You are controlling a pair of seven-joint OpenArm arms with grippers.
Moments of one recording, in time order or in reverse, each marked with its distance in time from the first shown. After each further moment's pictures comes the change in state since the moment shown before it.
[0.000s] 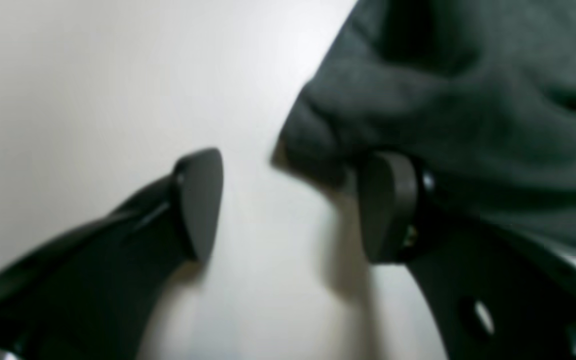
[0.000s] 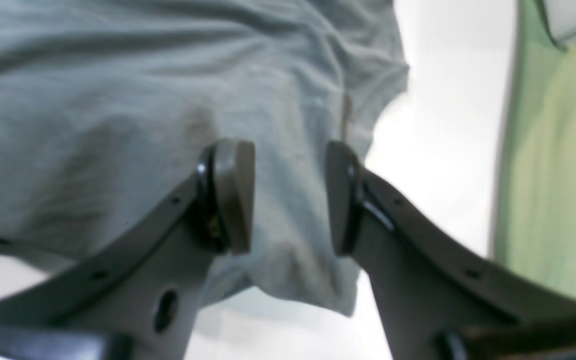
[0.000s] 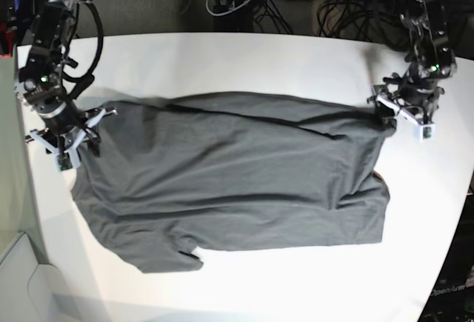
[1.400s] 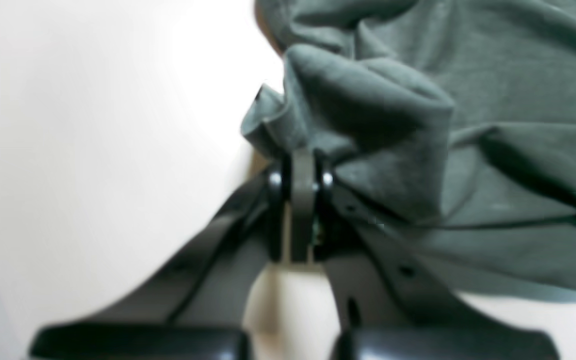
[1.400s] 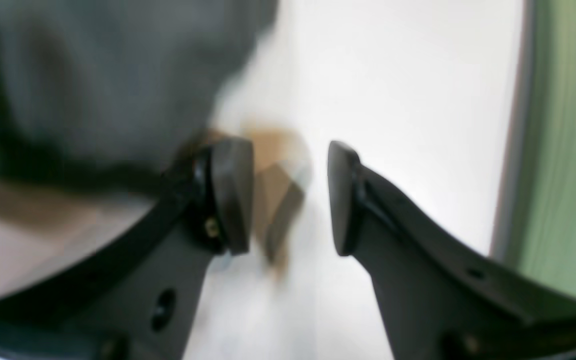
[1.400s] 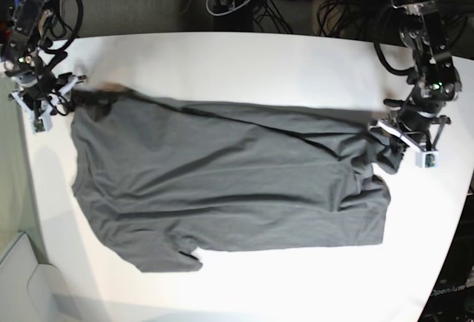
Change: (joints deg) left arm -3.0 1.9 -2.2 9.4 2.1 -0.3 3.0; right arm -2.8 3.5 11.0 -14.4 0.1 5.8 1.0
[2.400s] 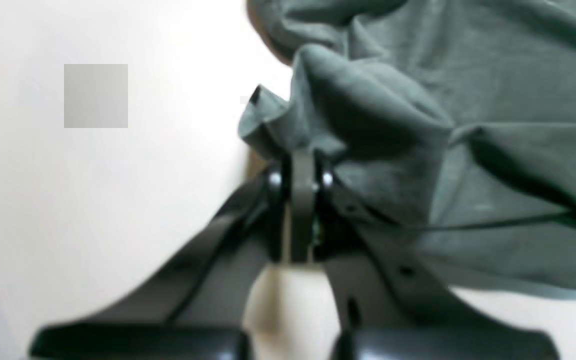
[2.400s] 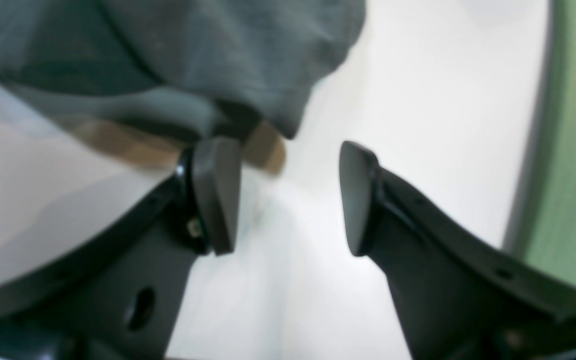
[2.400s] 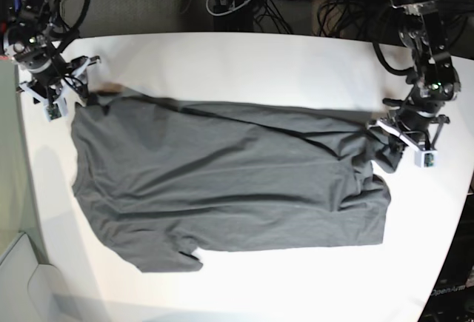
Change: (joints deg) left arm 0.1 0.0 0.3 -0.3 0.0 0.0 0.0; right arm -7.5 -2.0 -4.4 11.5 -0.2 0.2 -0.5
